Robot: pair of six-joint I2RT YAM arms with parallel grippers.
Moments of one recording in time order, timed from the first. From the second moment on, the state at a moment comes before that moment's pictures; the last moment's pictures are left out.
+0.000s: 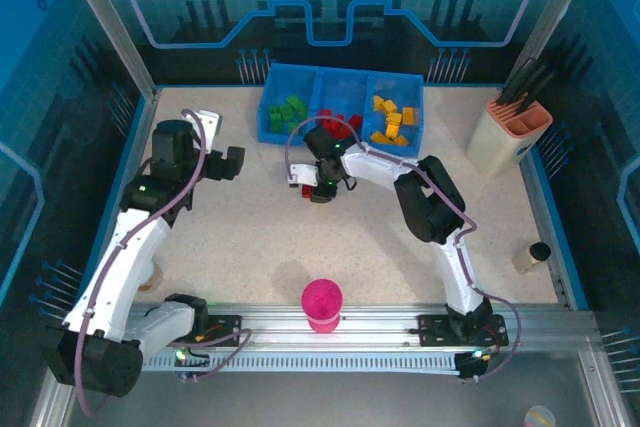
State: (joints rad) left arm -0.13 1.04 1.06 -0.57 -0.06 0.10; right arm 0.67 2.23 1.70 -0.71 -0.15 -0.84
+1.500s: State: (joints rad) left arm -0.10 0.97 1.04 -0.55 -0.05 0.07; right arm 0.40 2.65 2.55 -0.59 0.21 -0.67
